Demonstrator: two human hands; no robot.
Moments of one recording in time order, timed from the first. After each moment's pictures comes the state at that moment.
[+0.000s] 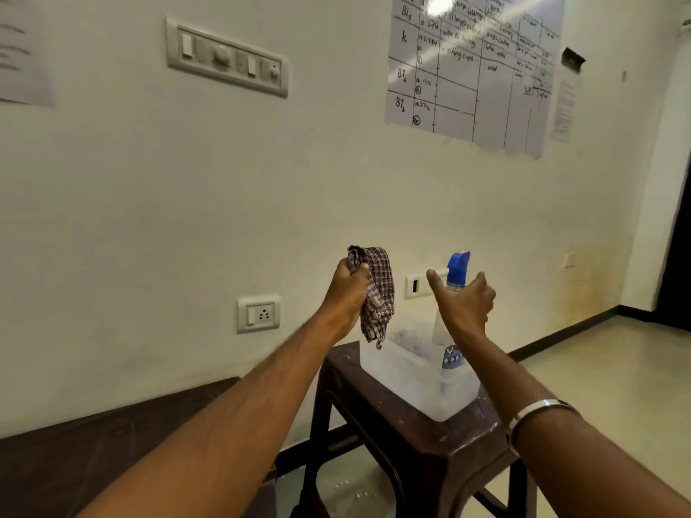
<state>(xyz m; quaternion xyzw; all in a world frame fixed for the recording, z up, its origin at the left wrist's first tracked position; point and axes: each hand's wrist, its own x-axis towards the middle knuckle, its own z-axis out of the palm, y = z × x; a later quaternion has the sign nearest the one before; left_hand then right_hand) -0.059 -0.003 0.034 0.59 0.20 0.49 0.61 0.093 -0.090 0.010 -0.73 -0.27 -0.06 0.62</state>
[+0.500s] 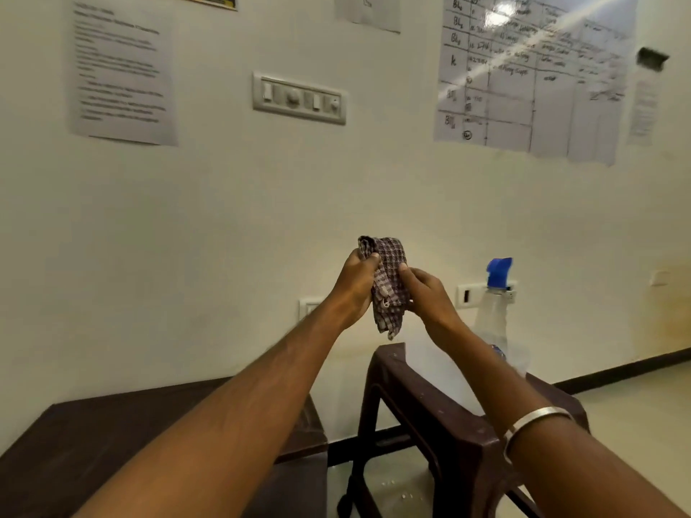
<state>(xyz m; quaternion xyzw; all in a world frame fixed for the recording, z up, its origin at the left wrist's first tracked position) -0.144 -0.055 0.061 0.57 0.20 0.52 0.60 -0.028 -0.102 0.031 -0.49 -0.53 0.25 0.65</state>
